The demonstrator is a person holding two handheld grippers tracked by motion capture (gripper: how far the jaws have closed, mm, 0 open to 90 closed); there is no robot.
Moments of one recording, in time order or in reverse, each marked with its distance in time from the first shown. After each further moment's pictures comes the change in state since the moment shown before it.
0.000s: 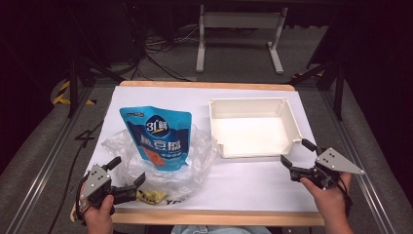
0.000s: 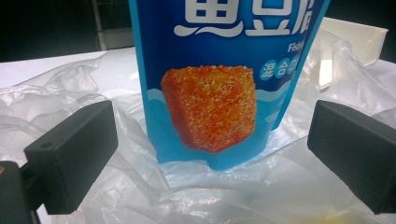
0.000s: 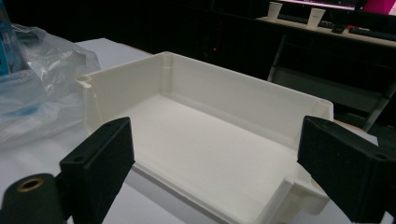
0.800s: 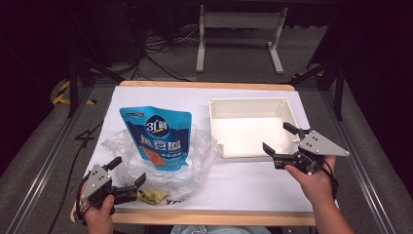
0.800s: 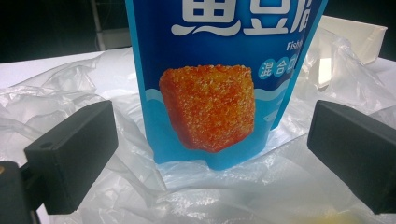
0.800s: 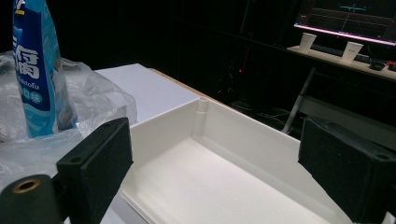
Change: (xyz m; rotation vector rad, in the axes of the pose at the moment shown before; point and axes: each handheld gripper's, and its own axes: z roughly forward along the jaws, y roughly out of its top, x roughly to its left) left arm 0.000 -0.001 0.001 -0.005 0.001 0.004; right arm 0.025 0.058 0.032 -0.064 0.116 -0.069
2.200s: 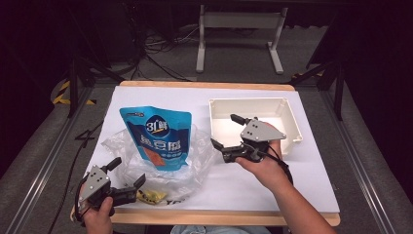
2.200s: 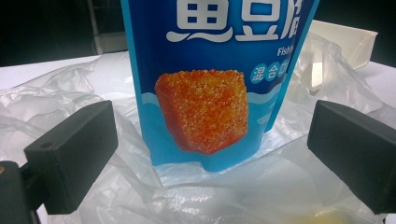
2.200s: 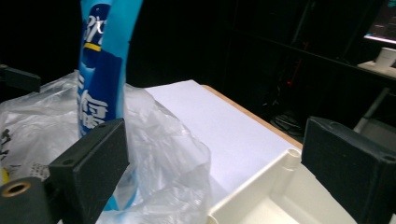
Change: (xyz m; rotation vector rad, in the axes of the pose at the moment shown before) left arm -0.002 0.001 -0.005 -0.014 -0.010 -0.003; right arm 0.074 0.041 0.096 -0.015 0.182 -0.035
